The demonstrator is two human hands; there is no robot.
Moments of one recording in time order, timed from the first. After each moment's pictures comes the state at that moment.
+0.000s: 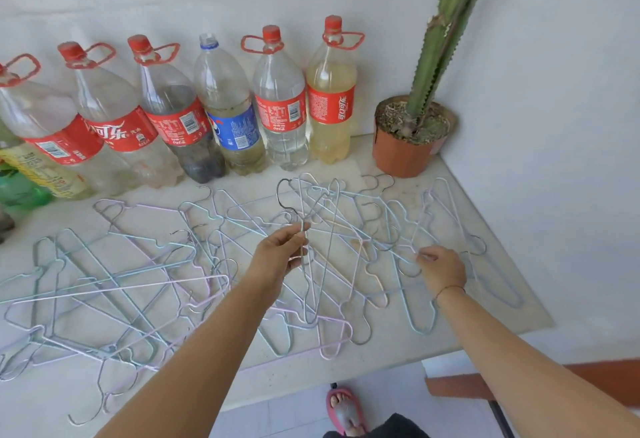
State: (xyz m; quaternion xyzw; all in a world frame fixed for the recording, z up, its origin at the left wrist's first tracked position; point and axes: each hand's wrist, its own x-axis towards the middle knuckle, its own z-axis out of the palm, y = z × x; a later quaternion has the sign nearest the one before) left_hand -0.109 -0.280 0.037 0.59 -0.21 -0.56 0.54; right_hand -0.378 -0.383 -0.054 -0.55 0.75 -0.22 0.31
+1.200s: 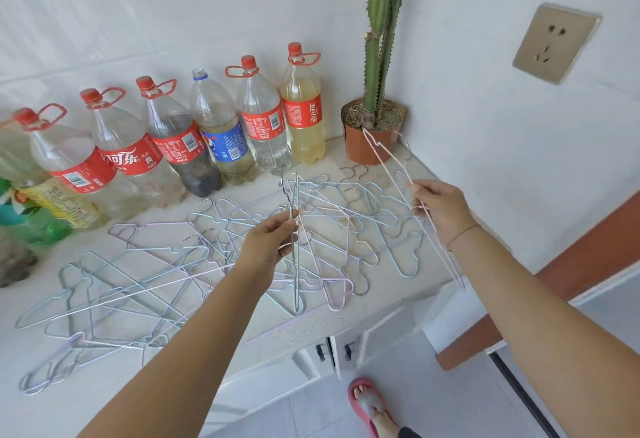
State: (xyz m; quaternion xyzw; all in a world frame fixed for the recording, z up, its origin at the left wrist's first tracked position) left_hand -0.115 -0.203 0.094 0.59 -0.28 -0.54 0.53; right_hand -0.386 -0.304 0.081 -0.45 0.54 -0.49 0.51
